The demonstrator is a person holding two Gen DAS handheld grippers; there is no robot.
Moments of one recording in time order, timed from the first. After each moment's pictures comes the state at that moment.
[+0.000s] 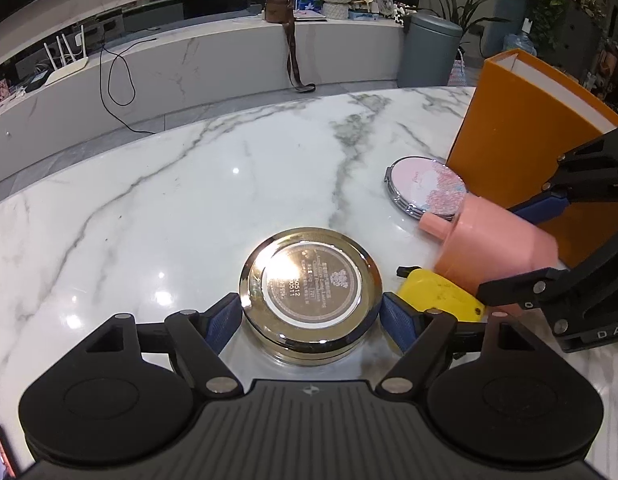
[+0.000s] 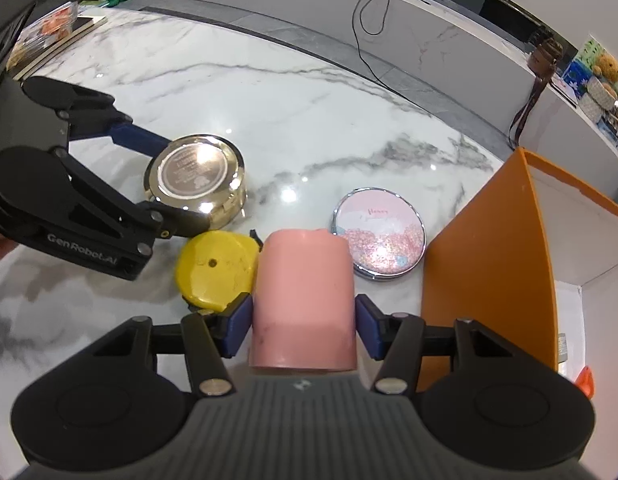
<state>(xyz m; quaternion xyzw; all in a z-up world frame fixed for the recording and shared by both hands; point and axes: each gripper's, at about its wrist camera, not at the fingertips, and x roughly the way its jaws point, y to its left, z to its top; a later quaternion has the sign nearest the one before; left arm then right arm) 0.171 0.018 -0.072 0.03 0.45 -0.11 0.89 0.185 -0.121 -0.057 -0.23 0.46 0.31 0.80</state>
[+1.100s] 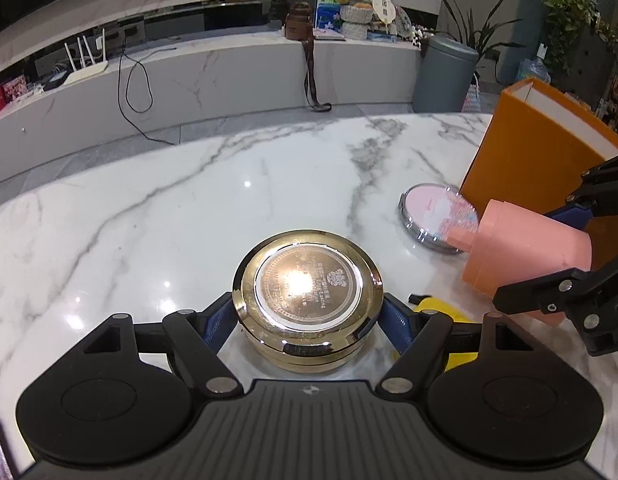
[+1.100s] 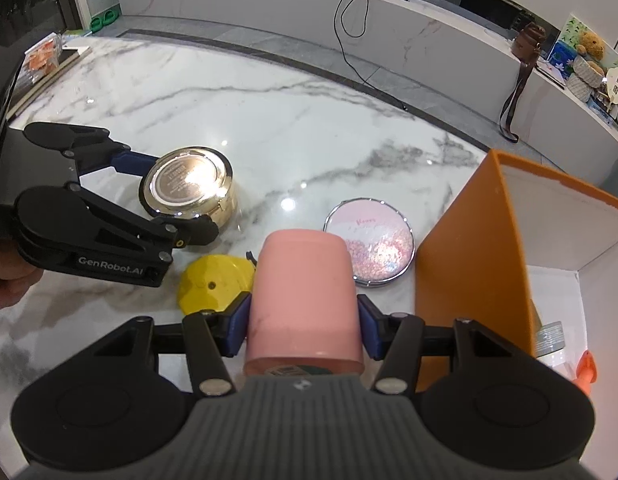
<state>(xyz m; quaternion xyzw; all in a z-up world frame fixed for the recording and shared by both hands) 0.170 0.024 -0.061 0.01 0.42 -0.09 0.90 0.189 -0.129 -0.040 -0.18 0.47 0.30 0.81</state>
